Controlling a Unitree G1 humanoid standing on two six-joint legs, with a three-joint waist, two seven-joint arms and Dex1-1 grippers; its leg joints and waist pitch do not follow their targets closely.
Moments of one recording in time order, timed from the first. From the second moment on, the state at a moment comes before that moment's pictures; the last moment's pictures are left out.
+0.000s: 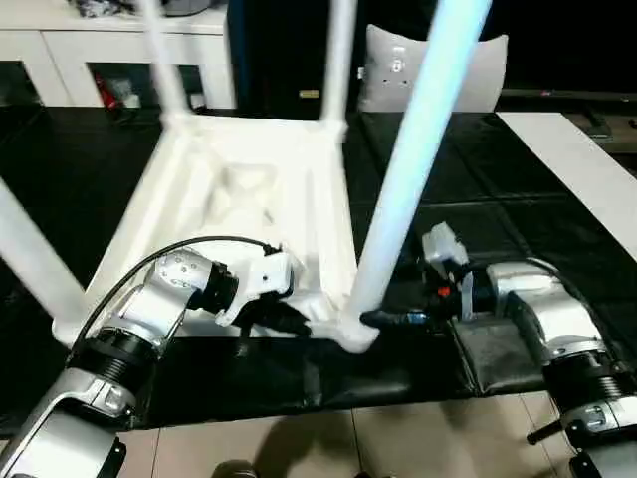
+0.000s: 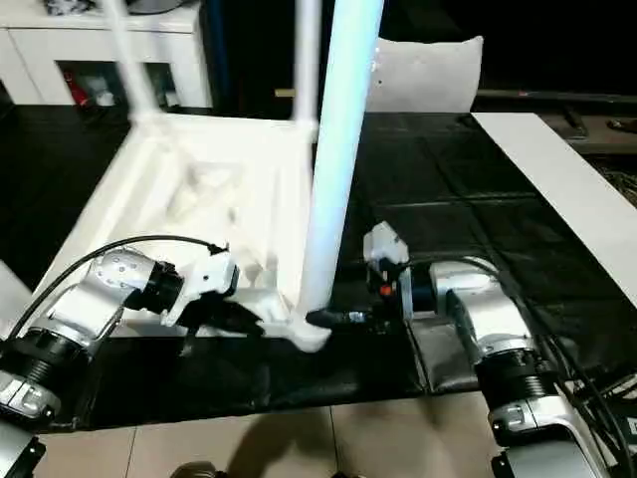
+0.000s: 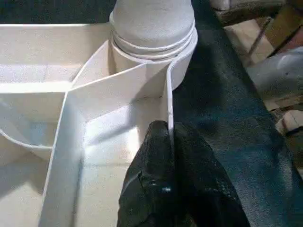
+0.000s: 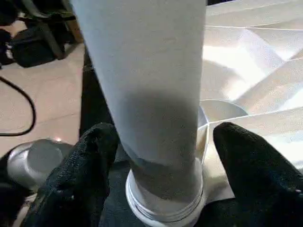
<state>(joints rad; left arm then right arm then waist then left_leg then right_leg) -0.59 0.46 -0.36 0.52 0.00 0.03 -1.43 -0.50 -0.42 0.16 0.47 0.26 0.15 1.45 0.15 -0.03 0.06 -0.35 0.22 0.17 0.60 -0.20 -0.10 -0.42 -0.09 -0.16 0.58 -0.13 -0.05</state>
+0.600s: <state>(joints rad) -0.60 0.44 -0.36 0.52 -0.01 0.04 -1.43 -0.49 -0.42 0.17 0.44 0.27 0.20 1.46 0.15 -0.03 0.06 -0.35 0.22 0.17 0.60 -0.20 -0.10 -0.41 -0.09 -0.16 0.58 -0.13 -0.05</state>
